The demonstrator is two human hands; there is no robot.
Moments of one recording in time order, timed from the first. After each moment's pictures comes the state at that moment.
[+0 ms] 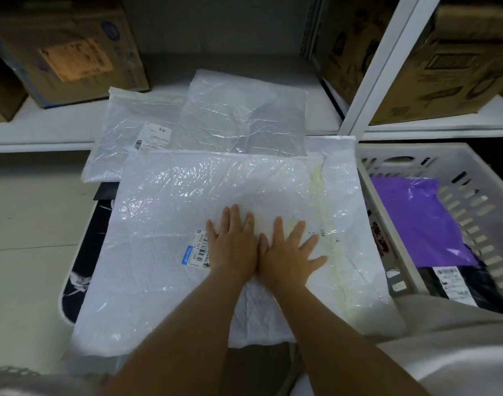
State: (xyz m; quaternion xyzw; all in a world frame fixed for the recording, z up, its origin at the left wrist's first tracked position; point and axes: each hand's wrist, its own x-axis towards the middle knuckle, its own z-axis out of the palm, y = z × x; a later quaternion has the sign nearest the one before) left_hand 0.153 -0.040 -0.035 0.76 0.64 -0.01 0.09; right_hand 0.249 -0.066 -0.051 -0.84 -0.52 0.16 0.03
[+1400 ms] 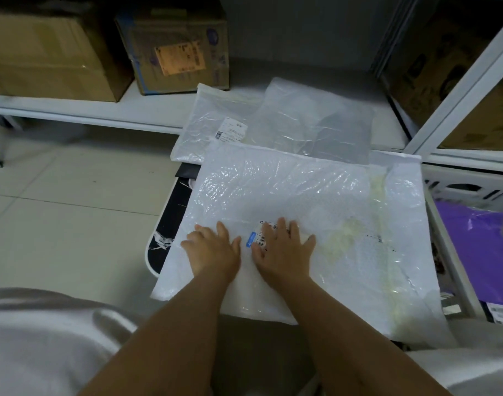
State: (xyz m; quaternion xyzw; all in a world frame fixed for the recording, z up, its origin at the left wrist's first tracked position) left_hand 0.023 -0.090 -0.030 0.58 0.80 -0.14 0.06; right_hand 0.161 -0.080 -0.038 -0.66 -0.75 0.07 -0.02
